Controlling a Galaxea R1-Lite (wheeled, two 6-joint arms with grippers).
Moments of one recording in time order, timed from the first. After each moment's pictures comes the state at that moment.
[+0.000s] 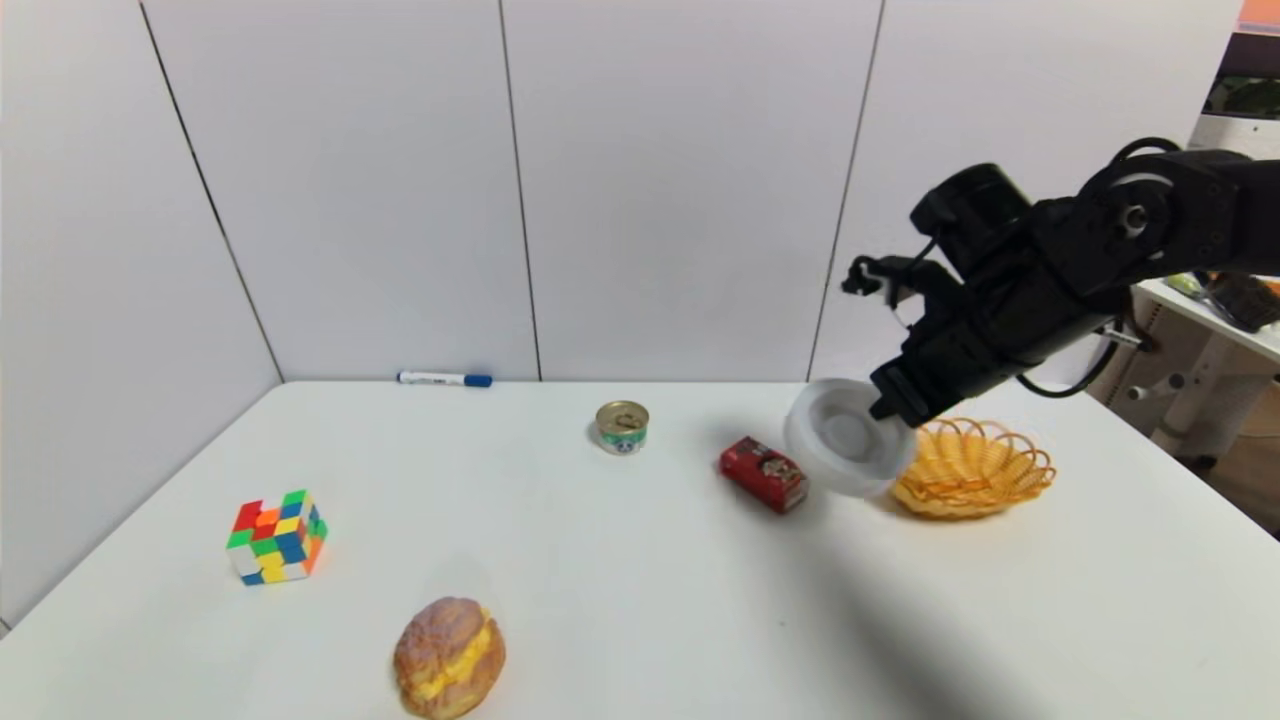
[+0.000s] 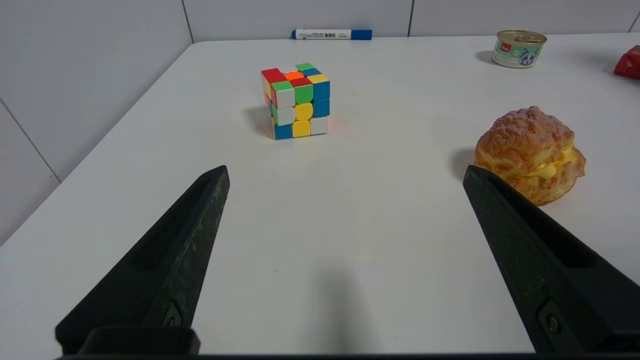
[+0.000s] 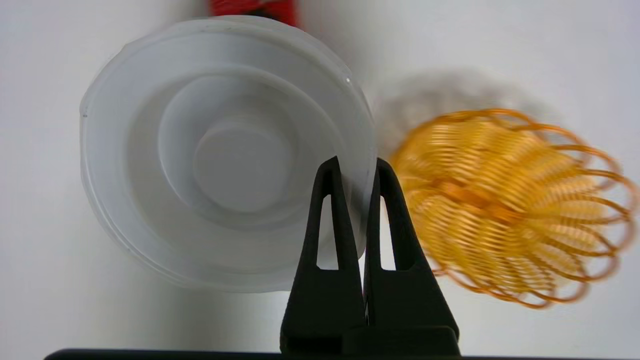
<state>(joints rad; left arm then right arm) -0.01 0.00 0.00 0.00 0.00 -0.01 0.29 1.95 -1.68 0.74 0.01 -0.26</state>
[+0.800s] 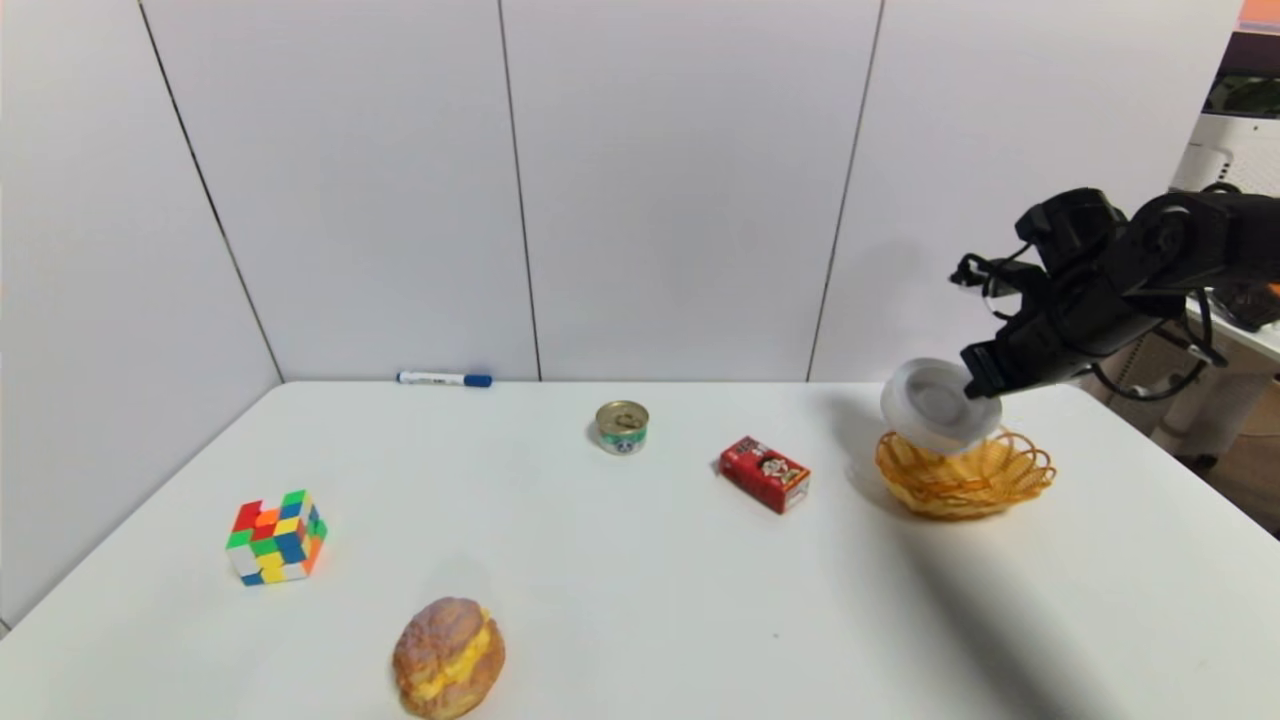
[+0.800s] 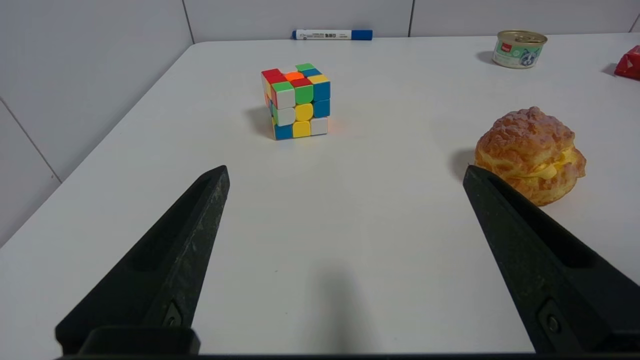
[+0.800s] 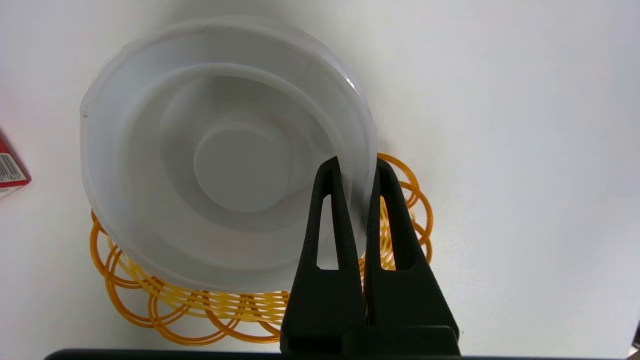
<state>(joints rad) -0.01 0.00 0.00 0.00 0.00 -0.01 -0.03 2.11 -1.78 0.66 0.02 -0.26</state>
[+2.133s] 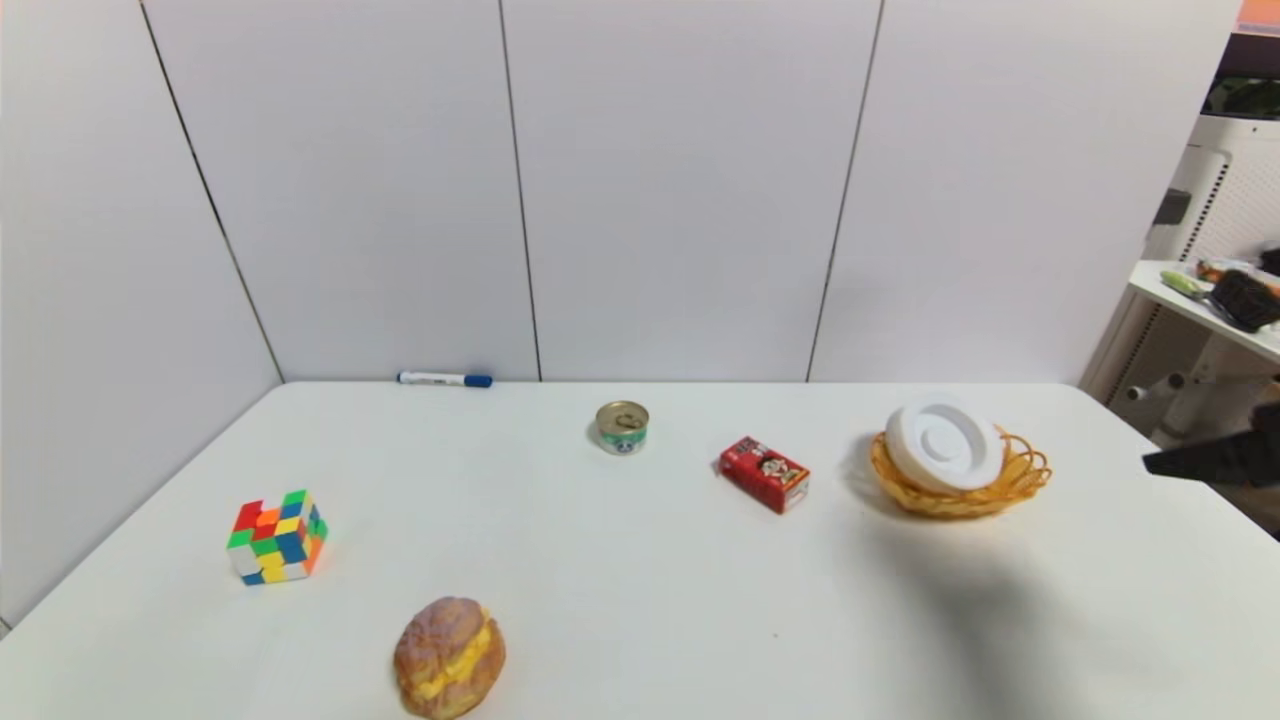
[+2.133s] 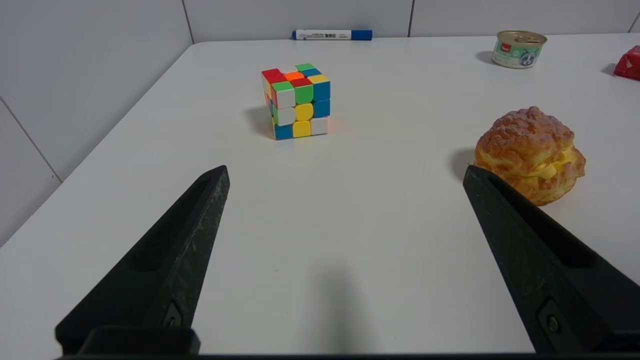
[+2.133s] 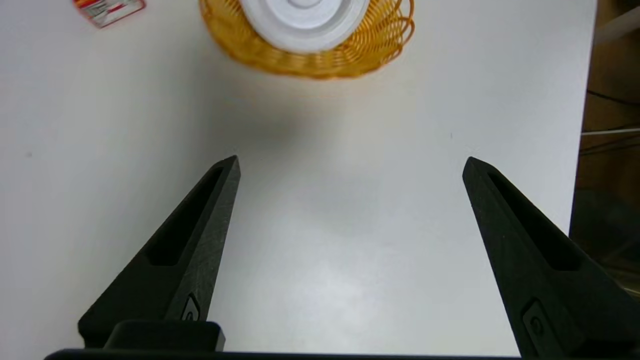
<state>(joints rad) -0.01 0.00 0.00 0.00 0.00 -0.01 -0.04 1.29 -1.17 0.67 0.01 -0.24</state>
